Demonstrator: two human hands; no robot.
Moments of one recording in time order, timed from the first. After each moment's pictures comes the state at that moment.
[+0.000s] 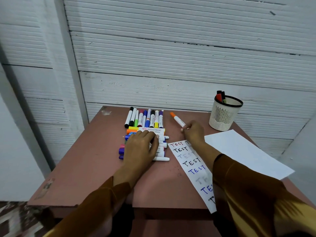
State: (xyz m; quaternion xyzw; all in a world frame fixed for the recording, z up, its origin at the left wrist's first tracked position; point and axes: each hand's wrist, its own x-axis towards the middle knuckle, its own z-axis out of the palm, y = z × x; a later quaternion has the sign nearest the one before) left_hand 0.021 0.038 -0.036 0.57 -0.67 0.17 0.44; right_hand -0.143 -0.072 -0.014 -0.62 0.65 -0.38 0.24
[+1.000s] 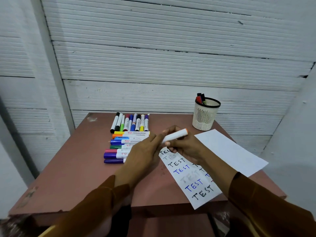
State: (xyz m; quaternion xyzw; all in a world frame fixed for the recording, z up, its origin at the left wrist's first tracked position) left_hand -0.024 0.050 -0.020 0.48 -0.77 0.09 0.40; right_hand -0.186 0.007 0.013 -0.62 0.27 -0.38 0.63
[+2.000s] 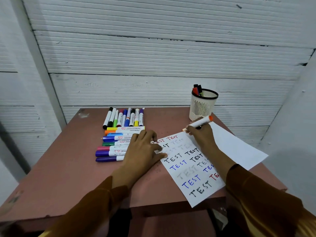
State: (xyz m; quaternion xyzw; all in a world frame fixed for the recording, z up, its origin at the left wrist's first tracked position) left_hand -0.028 0.025 -0.041 0.53 -0.78 0.19 0.27; right_hand -0.233 -0.047 -0.022 -0.54 0.54 -0.54 0.35
